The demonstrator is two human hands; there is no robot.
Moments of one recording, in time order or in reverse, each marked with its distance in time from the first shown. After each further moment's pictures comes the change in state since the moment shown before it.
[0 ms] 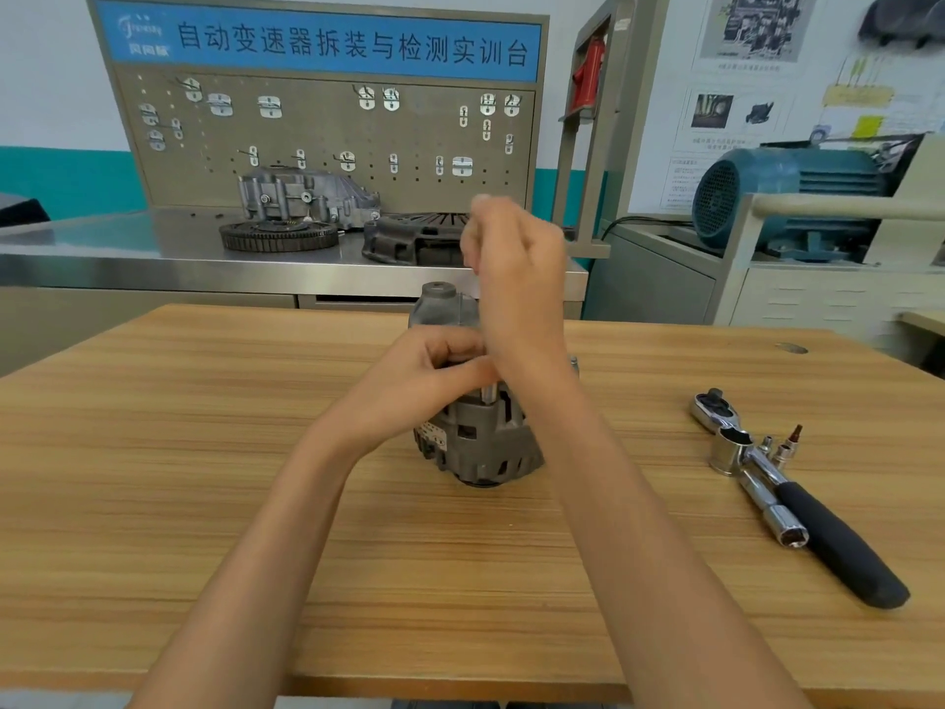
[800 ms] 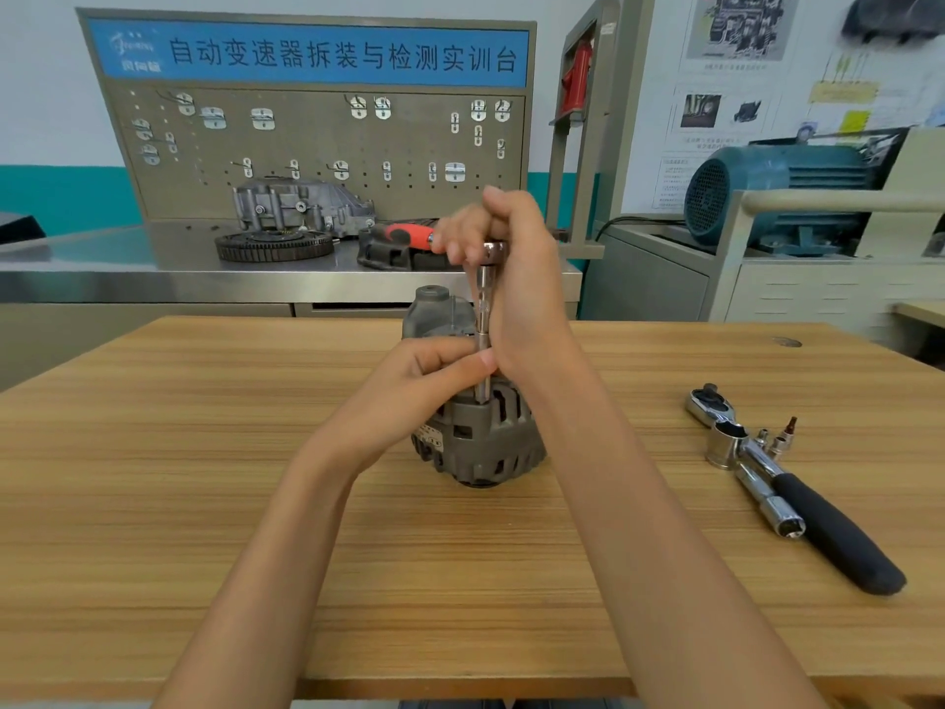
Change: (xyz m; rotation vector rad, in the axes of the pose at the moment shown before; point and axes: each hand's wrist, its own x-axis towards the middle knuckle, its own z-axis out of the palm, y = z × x) left_hand -0.007 -0.004 0.003 -0.080 -0.018 -0.033; right_hand 0.007 -0.003 -0.007 0.388 -0.141 0.213
